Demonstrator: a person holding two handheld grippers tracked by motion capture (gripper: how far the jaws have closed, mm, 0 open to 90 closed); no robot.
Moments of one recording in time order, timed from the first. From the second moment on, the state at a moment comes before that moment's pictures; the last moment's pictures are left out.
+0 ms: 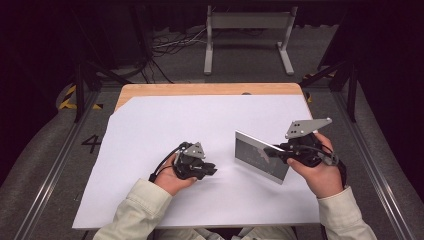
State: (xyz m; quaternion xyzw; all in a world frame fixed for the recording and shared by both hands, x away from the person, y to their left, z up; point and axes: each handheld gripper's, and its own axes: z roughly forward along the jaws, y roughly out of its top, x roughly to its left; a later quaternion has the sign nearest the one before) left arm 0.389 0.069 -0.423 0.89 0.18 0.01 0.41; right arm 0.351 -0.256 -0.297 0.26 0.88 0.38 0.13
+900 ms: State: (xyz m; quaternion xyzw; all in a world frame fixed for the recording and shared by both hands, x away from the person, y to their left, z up) left arm 0.391 0.111 -0.423 0.88 0.24 0.03 0.41; right arm 0.400 -0.221 -0.284 0.15 0.90 0.39 0.10
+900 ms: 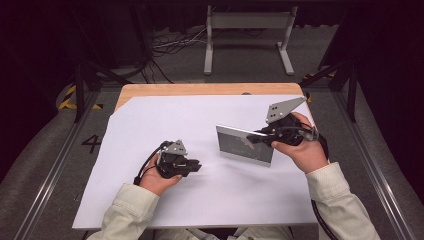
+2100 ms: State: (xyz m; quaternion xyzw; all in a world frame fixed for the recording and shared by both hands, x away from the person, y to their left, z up) left arm 0.381 0.137 -0.426 0.87 0.28 0.04 0.41; right arm 0.436 -0.185 -0.306 0.07 0.92 0.39 0.03
